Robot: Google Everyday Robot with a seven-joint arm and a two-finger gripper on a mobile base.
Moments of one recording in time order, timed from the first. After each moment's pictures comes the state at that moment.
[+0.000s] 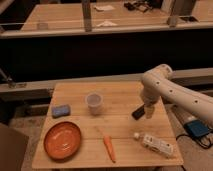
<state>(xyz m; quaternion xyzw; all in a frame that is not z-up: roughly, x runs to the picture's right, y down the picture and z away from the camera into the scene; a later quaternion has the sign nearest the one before) 0.224 0.099 0.788 -0.29 0.00 -0.06 0.96</state>
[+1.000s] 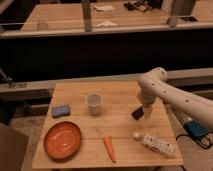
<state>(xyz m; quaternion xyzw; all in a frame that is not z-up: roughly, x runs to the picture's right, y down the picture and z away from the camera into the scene) 0.230 0.118 0.837 -0.30 -0.02 -0.11 0.95</state>
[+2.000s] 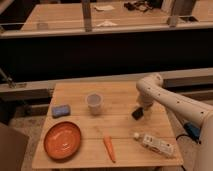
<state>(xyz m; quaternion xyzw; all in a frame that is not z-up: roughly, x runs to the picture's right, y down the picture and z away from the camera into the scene) 0.243 0.141 0.883 -0.32 -0.01 -0.15 0.93</state>
